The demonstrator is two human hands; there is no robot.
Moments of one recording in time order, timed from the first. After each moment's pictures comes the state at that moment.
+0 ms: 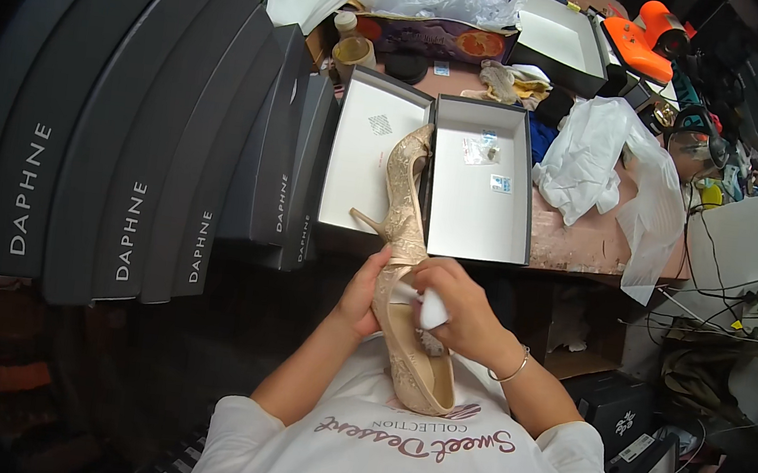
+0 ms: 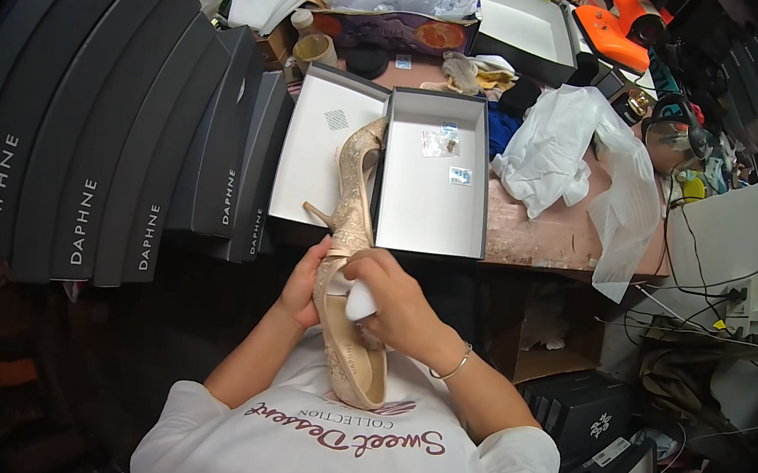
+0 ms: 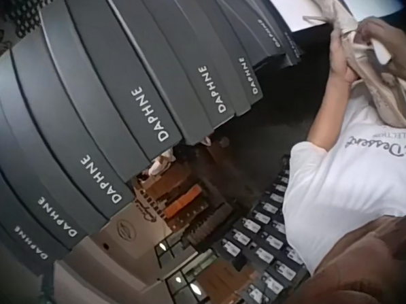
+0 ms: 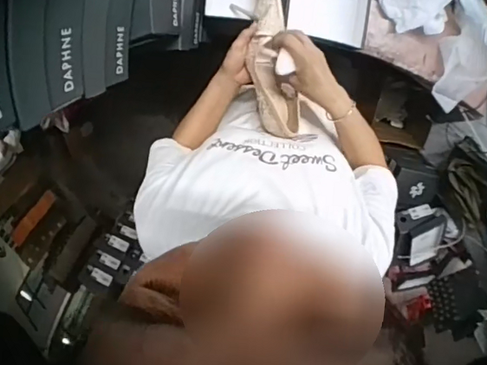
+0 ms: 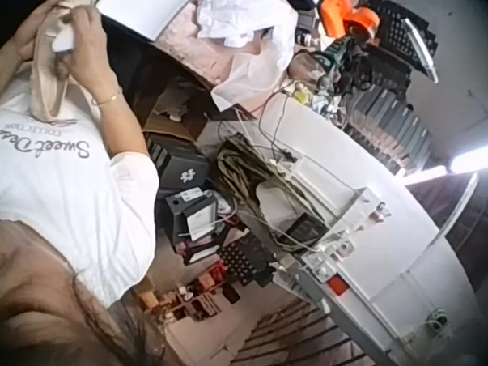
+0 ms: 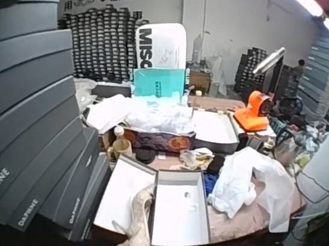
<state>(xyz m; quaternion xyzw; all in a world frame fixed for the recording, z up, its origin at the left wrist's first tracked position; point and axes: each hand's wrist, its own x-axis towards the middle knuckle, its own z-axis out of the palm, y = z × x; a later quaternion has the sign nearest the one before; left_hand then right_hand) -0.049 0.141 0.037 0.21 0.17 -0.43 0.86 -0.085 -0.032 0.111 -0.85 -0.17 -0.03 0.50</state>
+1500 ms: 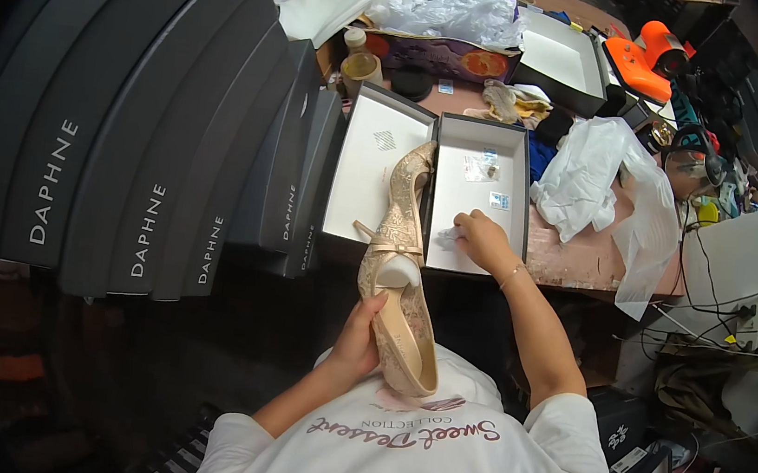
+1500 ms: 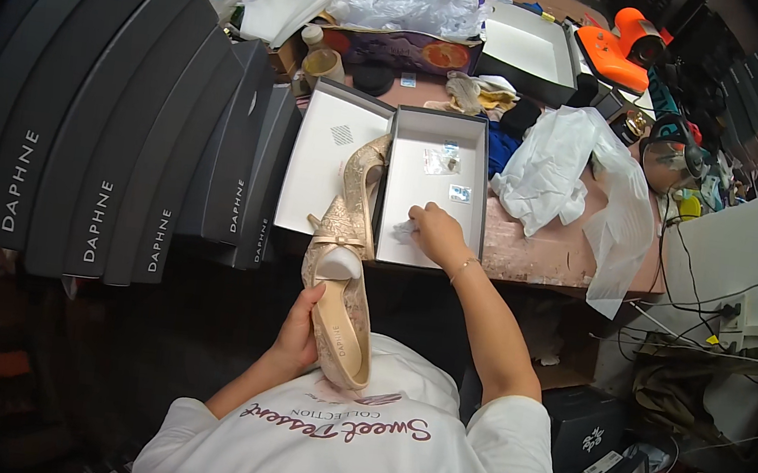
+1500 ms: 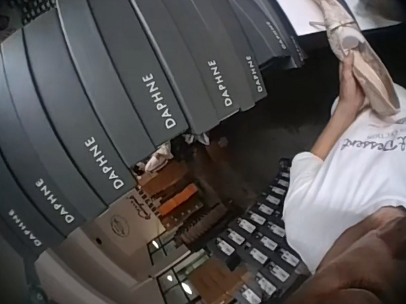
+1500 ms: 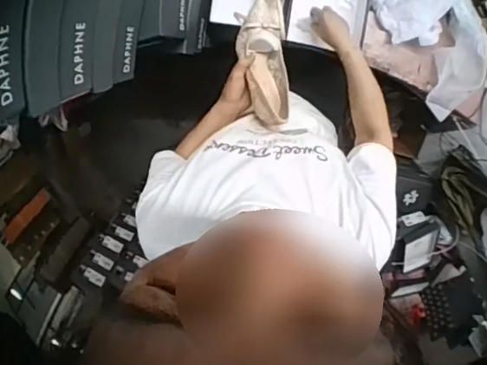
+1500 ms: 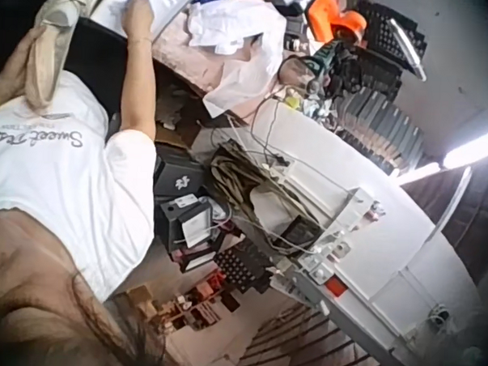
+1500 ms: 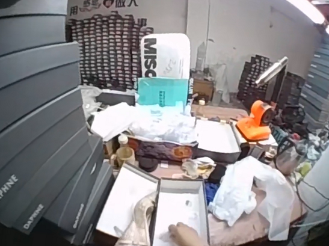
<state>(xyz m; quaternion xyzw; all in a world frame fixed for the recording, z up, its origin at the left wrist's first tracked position) -0.094 0.150 0.065 0.31 0.19 -0.35 0.86 0.008 -0.109 -0.015 -0.96 -0.11 0.05 0.26</state>
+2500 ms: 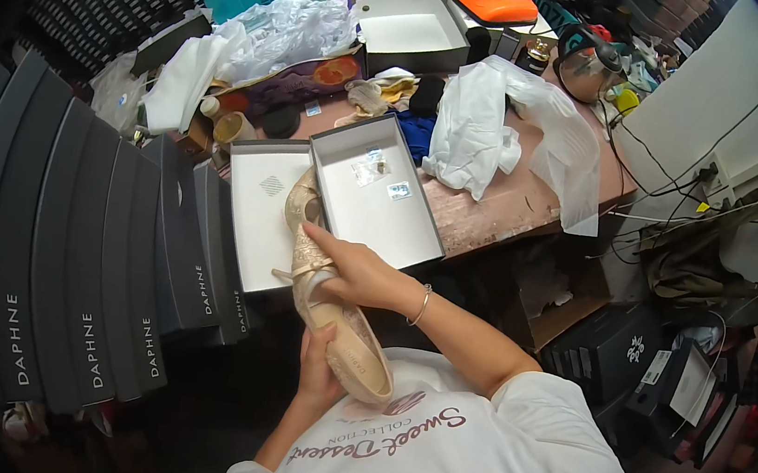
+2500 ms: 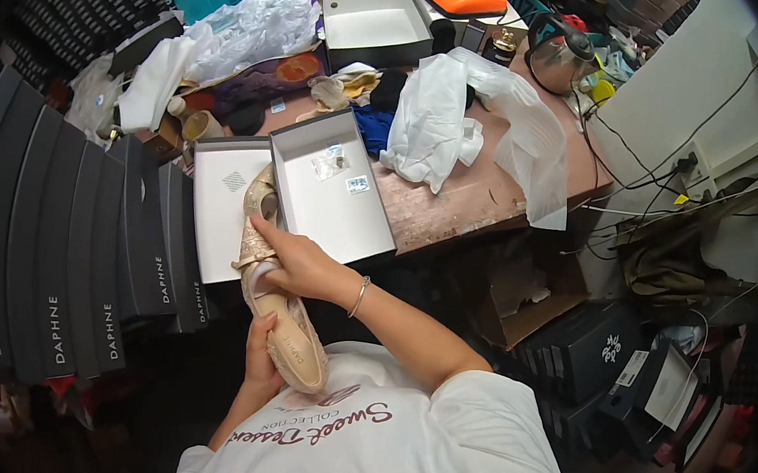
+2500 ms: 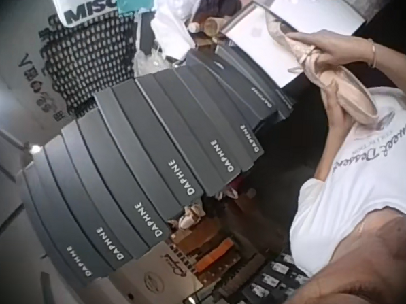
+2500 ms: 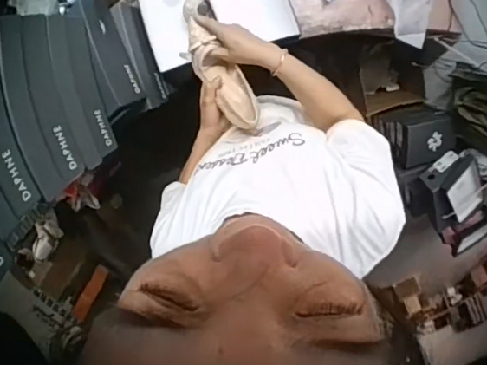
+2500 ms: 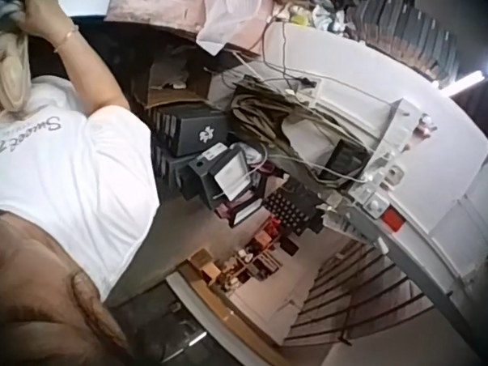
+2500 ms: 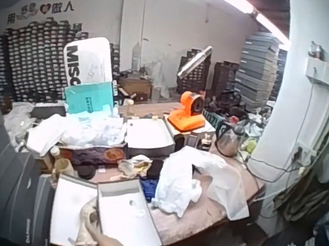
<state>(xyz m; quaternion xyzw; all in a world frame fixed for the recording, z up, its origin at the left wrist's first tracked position) -0.090 0.127 0.074 0.41 0.12 -0.33 0.84 -0.030 -0.048 0.095 -0.82 -0.09 0.04 0.56</state>
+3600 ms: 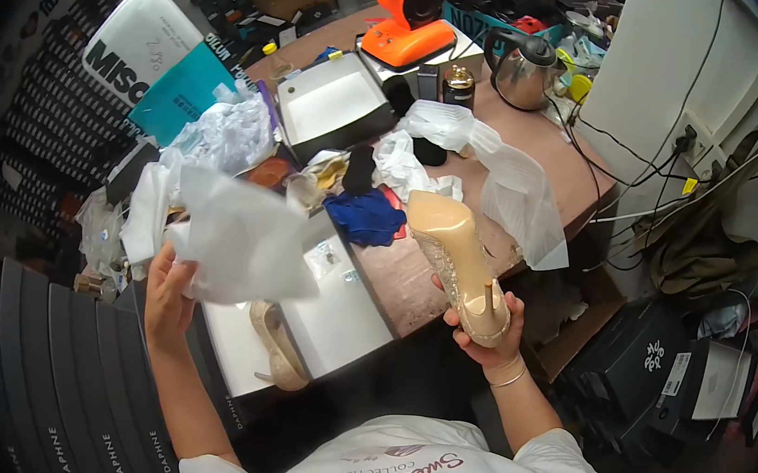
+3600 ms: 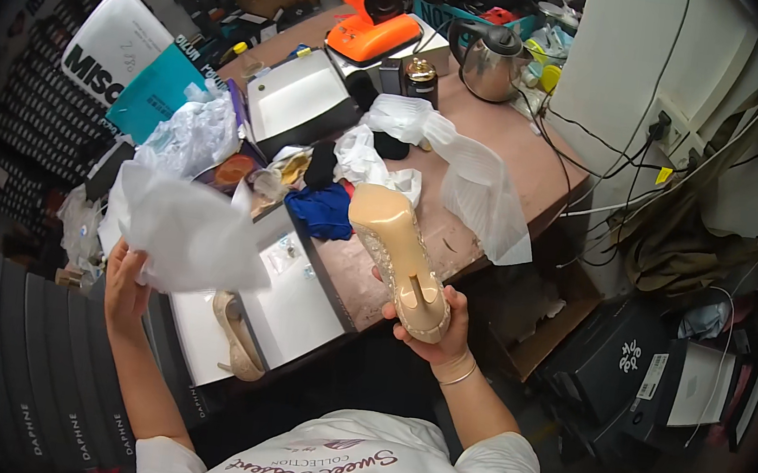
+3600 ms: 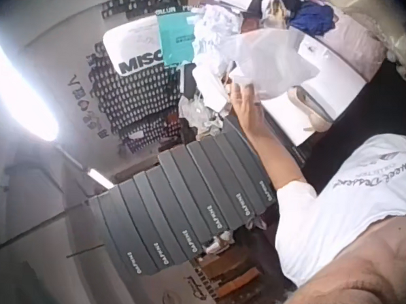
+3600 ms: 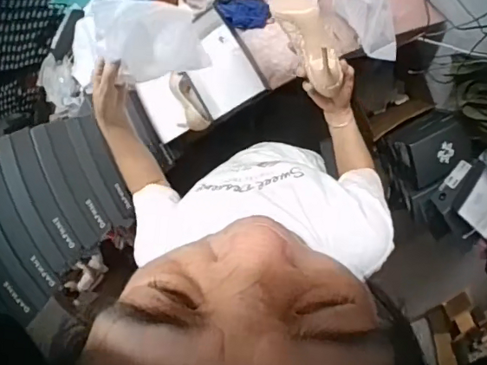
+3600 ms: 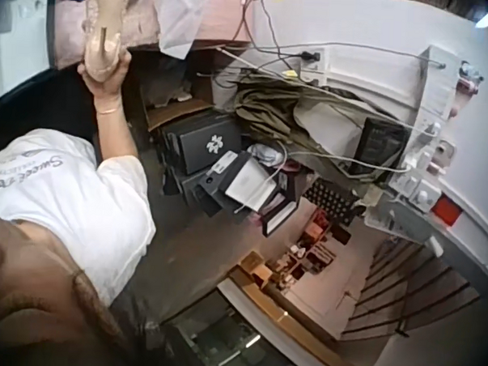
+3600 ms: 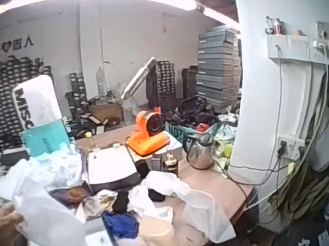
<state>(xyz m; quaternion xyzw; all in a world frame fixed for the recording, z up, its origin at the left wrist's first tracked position) 0.146 0.020 0.218 0.66 -0.27 -0.24 0.66 -0.157 -0.235 0.054 -0.02 -0.06 -0.15 0.99</state>
